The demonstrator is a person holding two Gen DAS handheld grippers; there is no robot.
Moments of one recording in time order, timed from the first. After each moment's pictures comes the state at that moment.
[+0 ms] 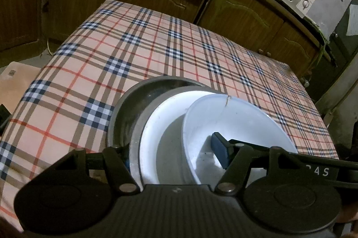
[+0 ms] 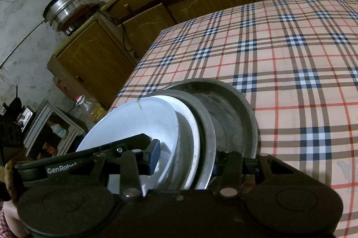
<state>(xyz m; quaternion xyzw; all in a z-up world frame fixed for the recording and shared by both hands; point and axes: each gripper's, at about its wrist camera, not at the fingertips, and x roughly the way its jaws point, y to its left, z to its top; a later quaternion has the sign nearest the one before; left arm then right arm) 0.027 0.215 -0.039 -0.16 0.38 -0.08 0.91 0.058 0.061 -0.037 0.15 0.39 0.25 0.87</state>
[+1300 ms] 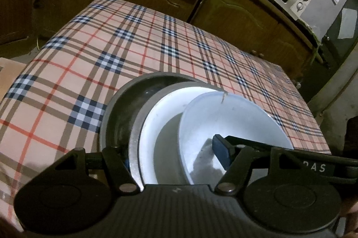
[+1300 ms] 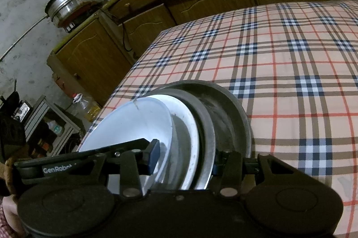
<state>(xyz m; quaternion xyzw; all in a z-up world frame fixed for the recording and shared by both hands) 0.037 0.221 -0.056 -0.18 0.37 -0.11 0.91 0.068 0.061 -0.047 0.14 0.38 0.26 0.88</state>
